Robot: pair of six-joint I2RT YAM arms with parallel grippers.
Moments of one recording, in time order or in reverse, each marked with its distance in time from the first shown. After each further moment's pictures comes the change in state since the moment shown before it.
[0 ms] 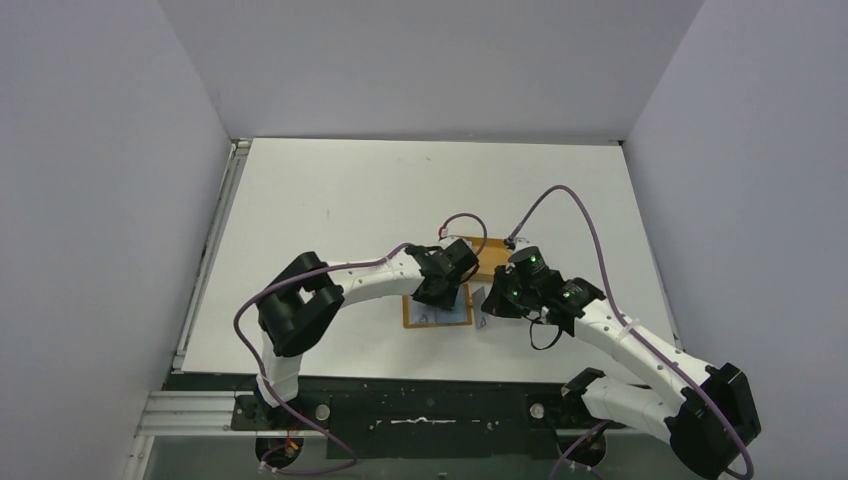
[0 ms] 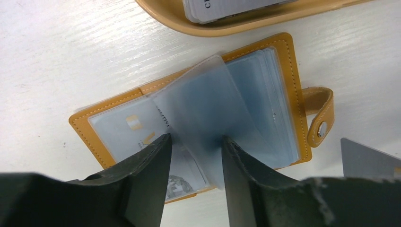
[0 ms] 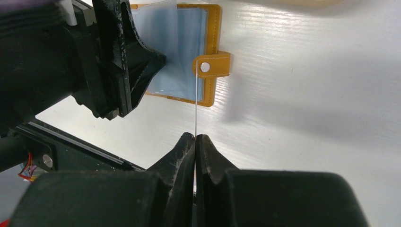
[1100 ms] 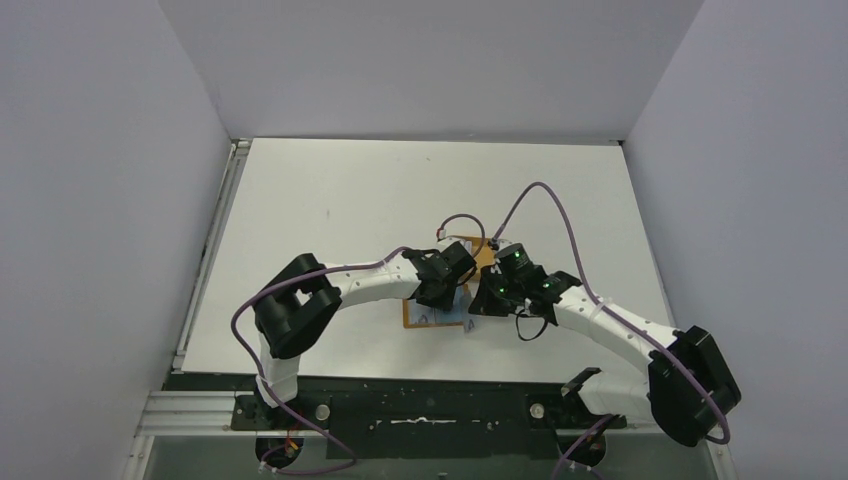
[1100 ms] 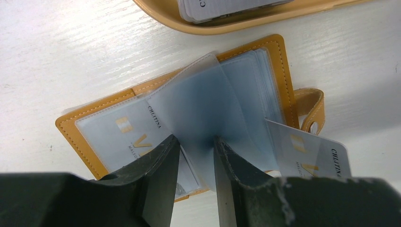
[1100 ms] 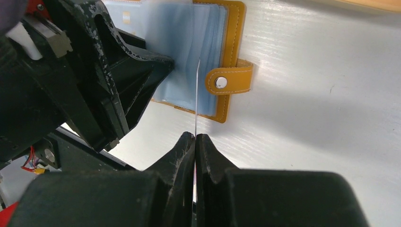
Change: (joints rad) left arm -0.001 -0.021 -0.056 0.083 0.012 -0.026; right arm 0.002 0.178 -0.008 0.142 -0.095 -0.003
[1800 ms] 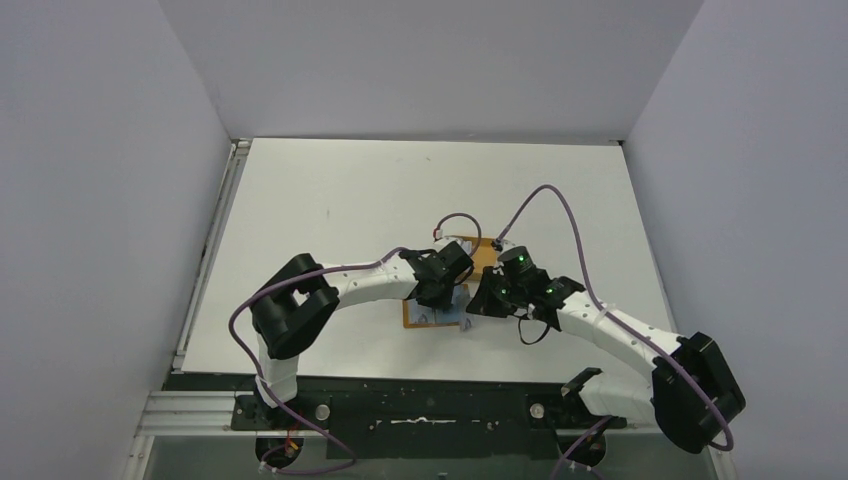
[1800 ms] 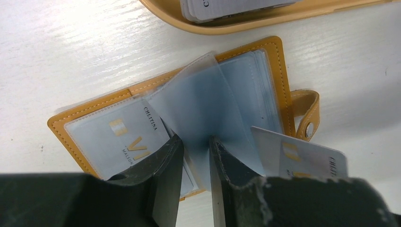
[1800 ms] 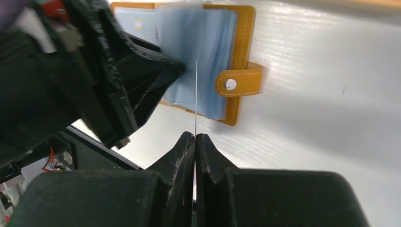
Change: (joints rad) left arm 0.008 -0.014 -0.025 0.028 0.023 -0.031; right arm -0.003 -0.051 -0.035 0.058 -0.012 0.050
